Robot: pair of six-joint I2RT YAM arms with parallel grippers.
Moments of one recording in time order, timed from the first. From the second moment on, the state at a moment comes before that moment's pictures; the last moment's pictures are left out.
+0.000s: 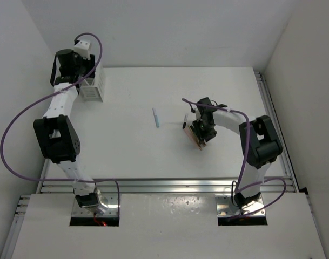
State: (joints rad) left arm 0.18 1.86 1.66 -0.09 0.23 0.25; right arm 0.36 1.84 1.11 -0.63 -0.03 0.02
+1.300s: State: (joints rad) left arm -0.17 1.81 1.65 -0.28 1.07 0.21; right arm 0.52 1.80 1.35 0.09 -0.42 0.03
